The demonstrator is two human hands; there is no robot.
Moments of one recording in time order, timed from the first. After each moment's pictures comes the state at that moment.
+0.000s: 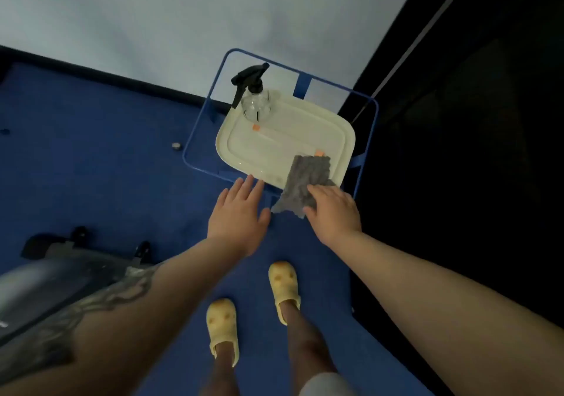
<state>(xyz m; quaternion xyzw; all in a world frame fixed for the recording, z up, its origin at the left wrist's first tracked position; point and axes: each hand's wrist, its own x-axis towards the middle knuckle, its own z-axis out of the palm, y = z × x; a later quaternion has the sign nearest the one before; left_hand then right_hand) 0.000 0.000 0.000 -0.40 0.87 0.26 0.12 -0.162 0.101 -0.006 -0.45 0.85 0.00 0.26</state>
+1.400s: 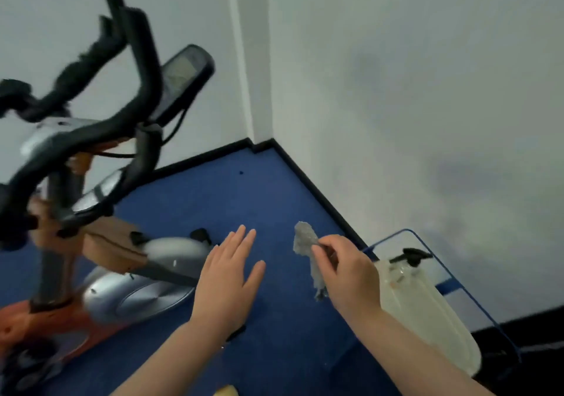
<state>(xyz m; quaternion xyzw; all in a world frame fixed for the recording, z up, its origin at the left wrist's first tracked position) 0.193 0.049 0.214 -0.72 0.64 0.13 -0.23 -0.004 -0.004 0.207 -0.72 0.58 -0.33 0.18</state>
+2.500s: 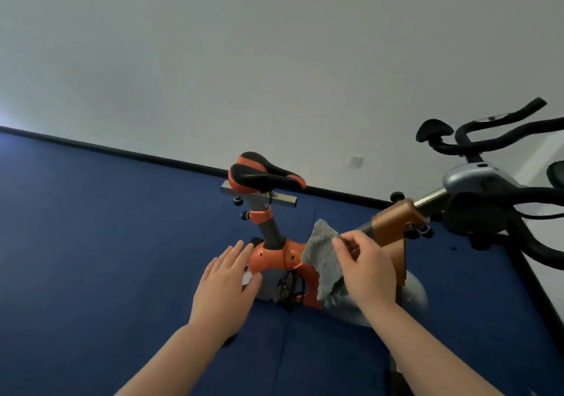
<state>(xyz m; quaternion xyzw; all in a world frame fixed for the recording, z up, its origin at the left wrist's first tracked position) 0.624 0.500 0.258 -0.92 0.30 0.00 -0.24 0.517 0.288 0.279 -0.86 0.29 -0.29 0.31</state>
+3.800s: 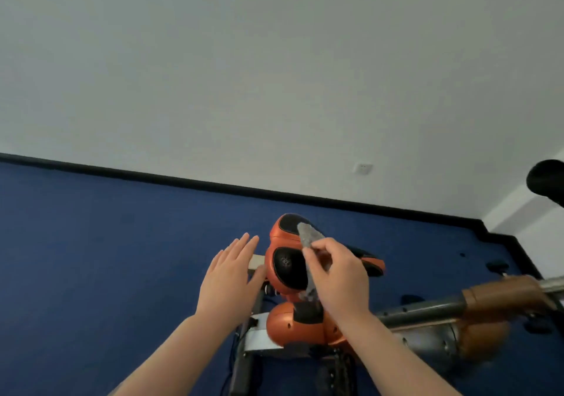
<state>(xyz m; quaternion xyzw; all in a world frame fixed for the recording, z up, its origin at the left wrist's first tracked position) 1.029 0.430 0.225 -0.89 0.37 0.08 -0.26 0.903 0.287 0.242 -0.85 0.32 -0.30 0.28</state>
